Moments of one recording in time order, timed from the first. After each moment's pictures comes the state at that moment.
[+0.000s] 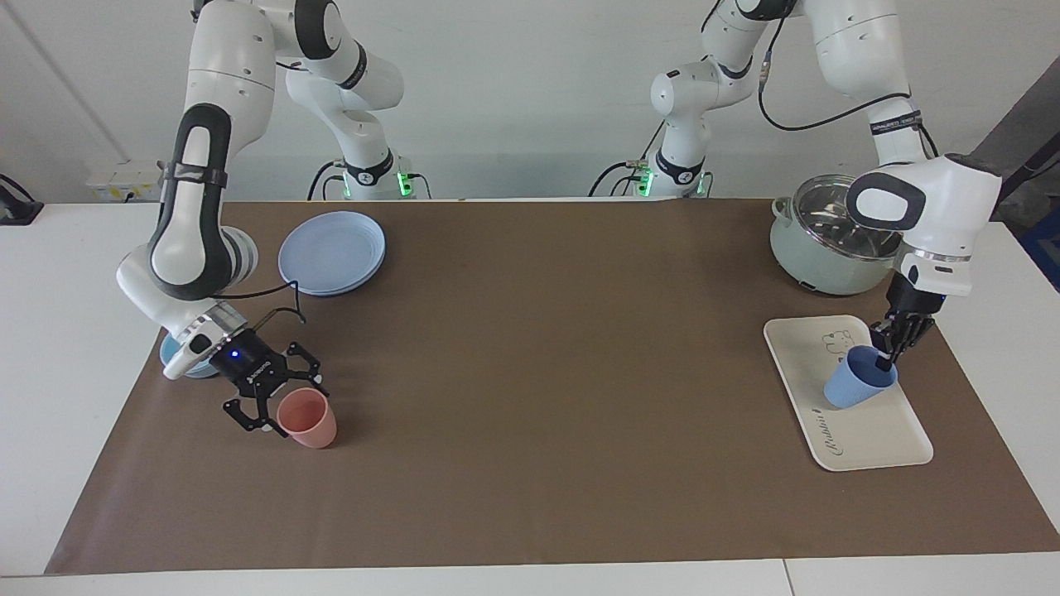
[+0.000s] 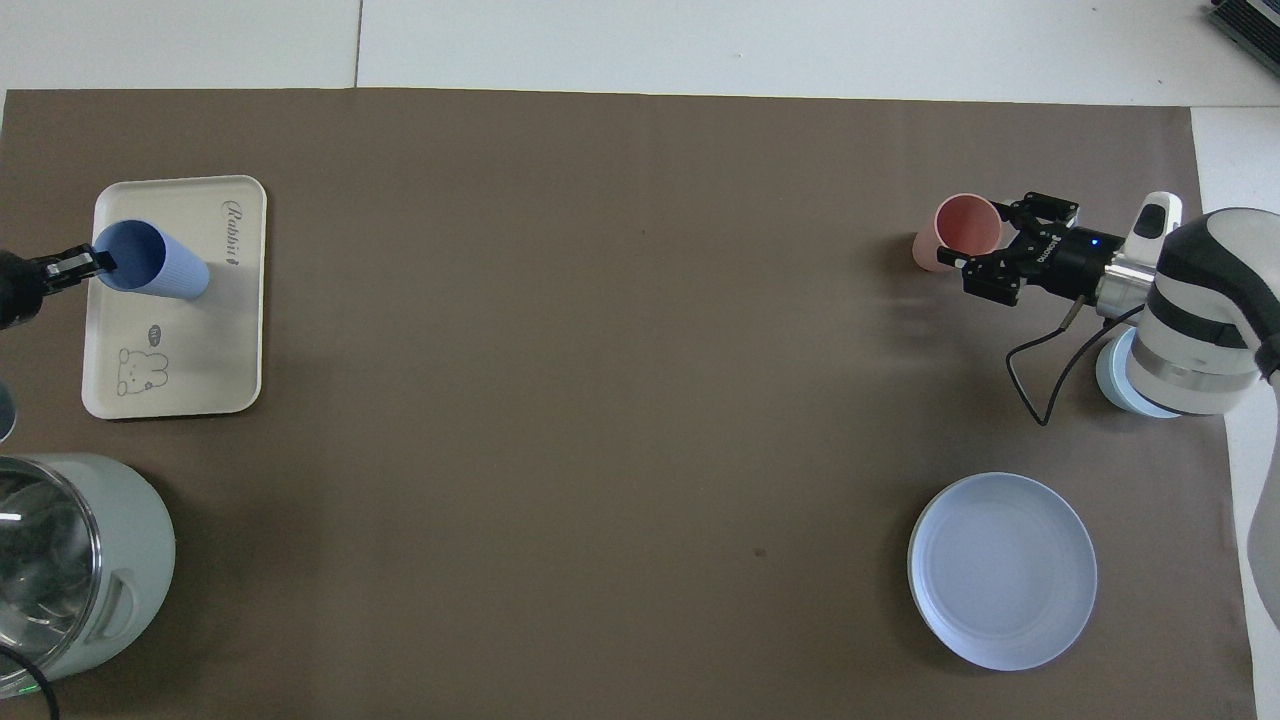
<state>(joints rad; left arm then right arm) 0.24 0.21 -0.01 -2.02 -0.40 2.67 0.26 -0.02 0.43 -0.16 -1.87 1.37 2.26 -1.90</state>
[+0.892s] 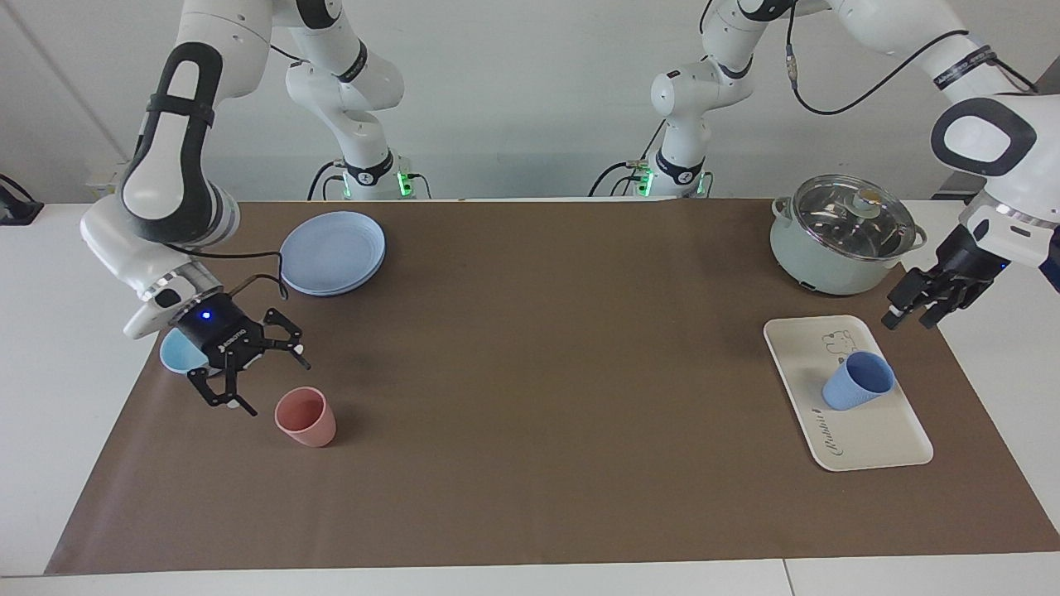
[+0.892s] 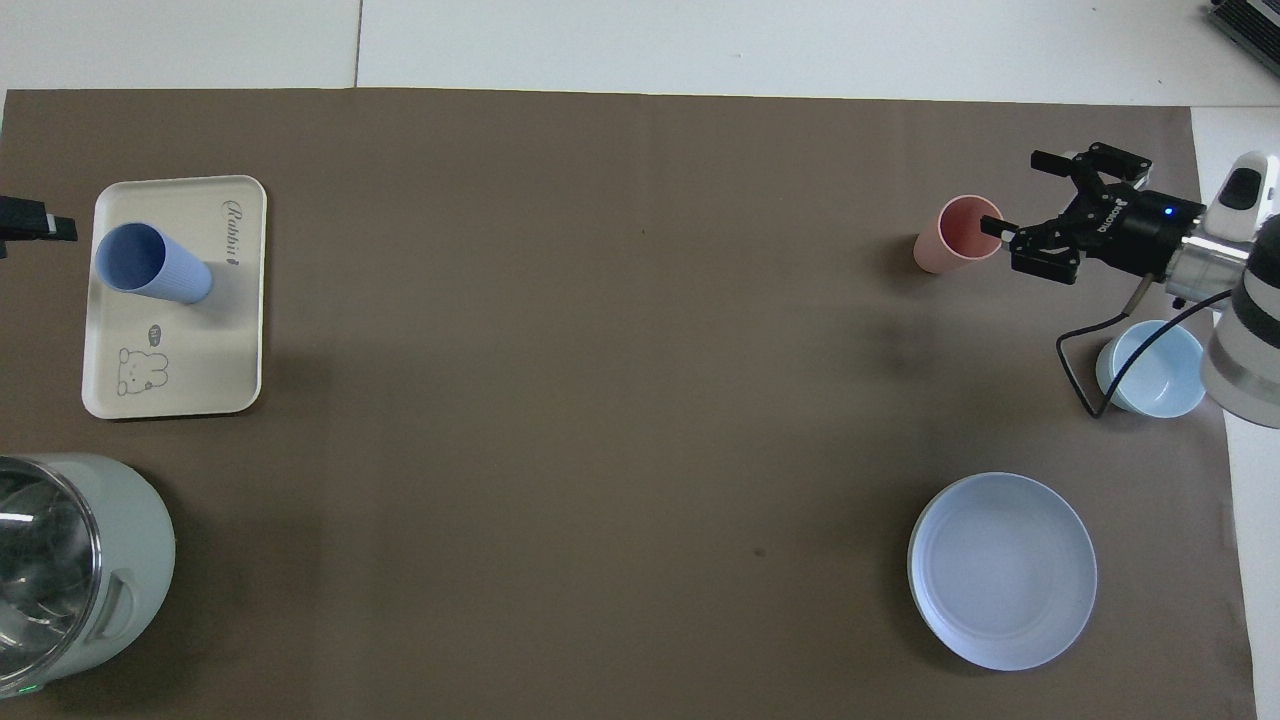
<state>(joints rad) 0.25 0.22 -0.01 -1.56 -0.23 1.89 0.26 -0.02 0.24 -0.16 -1.87 1.22 2.26 -1.81</state>
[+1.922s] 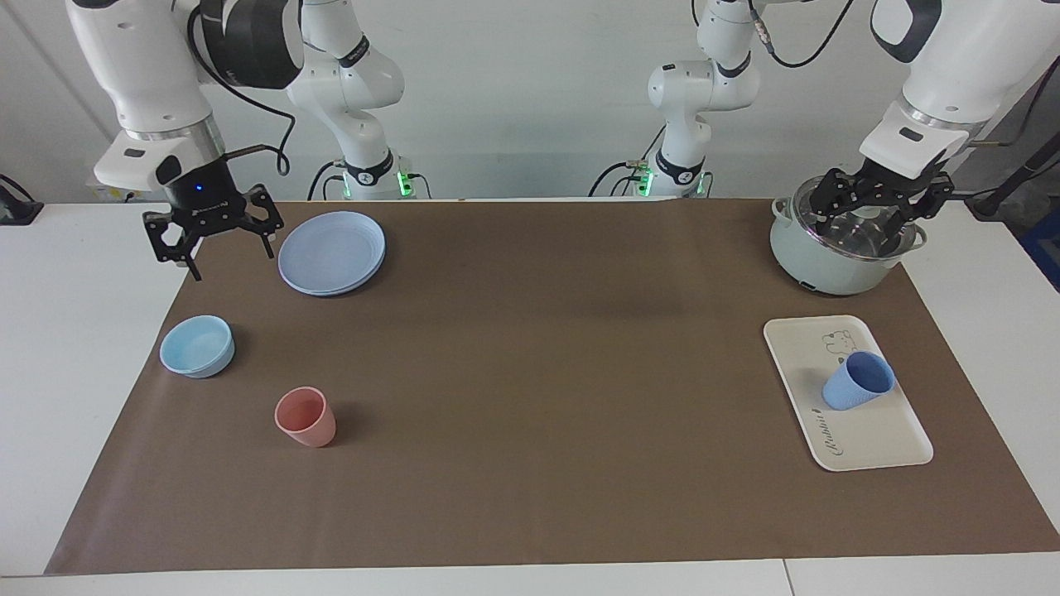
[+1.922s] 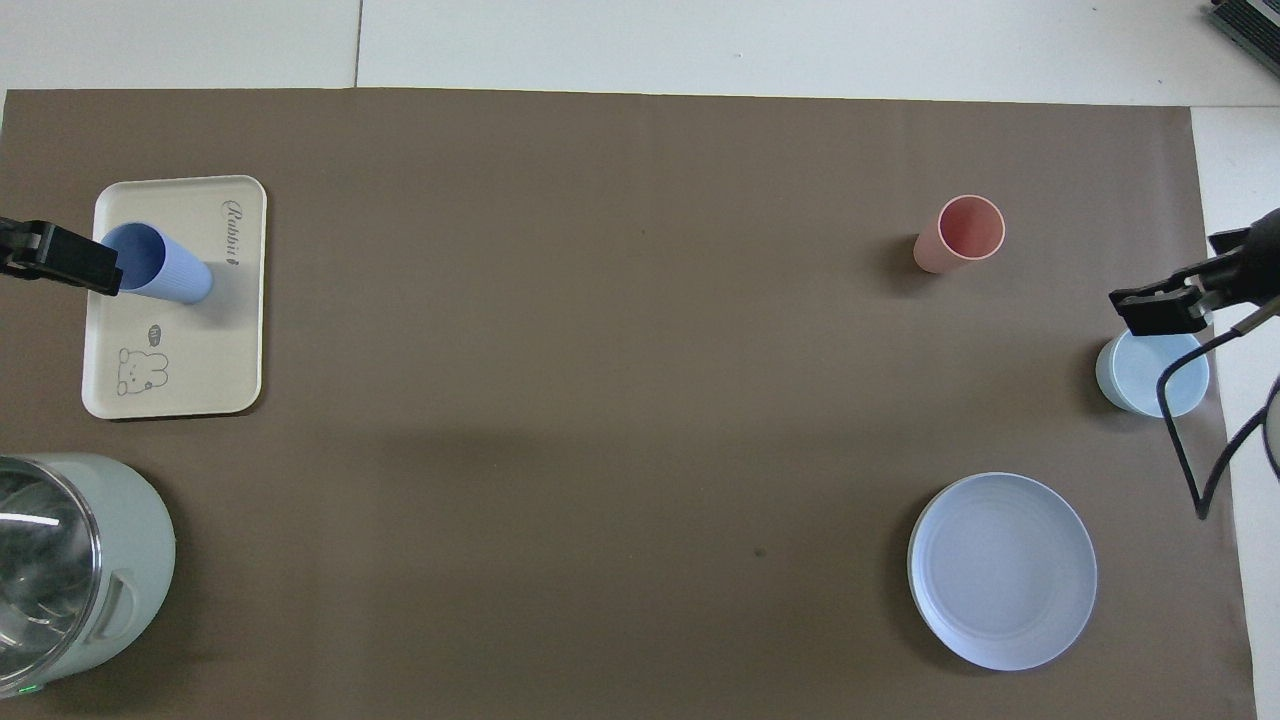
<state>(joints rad) -0.04 0.12 -0.01 -1.37 0.07 1.51 0.15 0.11 -0.06 -0.15 -1.71 -0.05 1.84 -0.46</state>
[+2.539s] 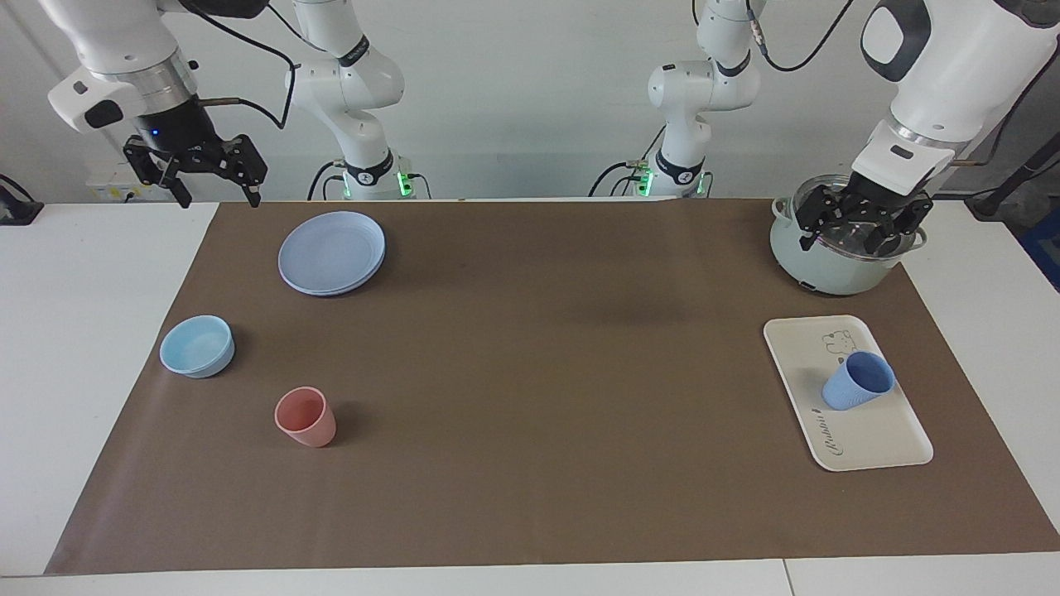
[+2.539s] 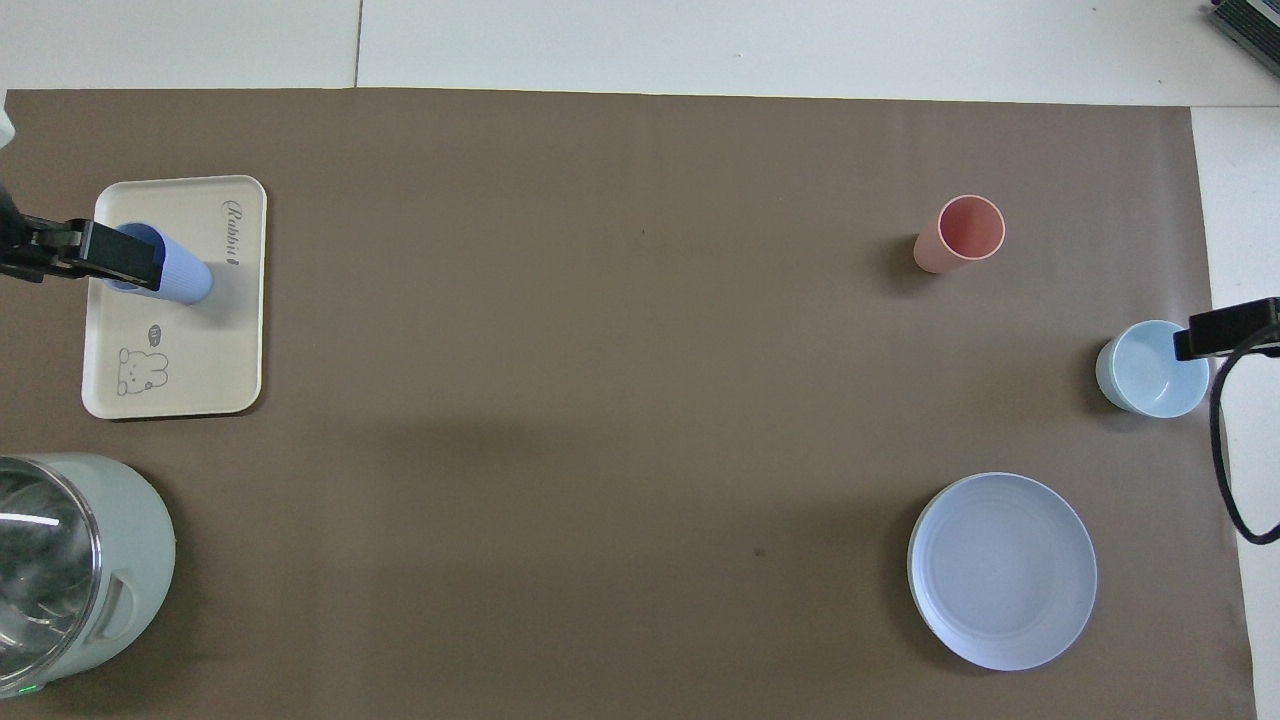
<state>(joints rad) -0.04 0.09 -0.01 -1.46 -0.01 1.58 0.08 0.09 -0.07 -0.16 -1.57 -0.02 1.51 -0.04</state>
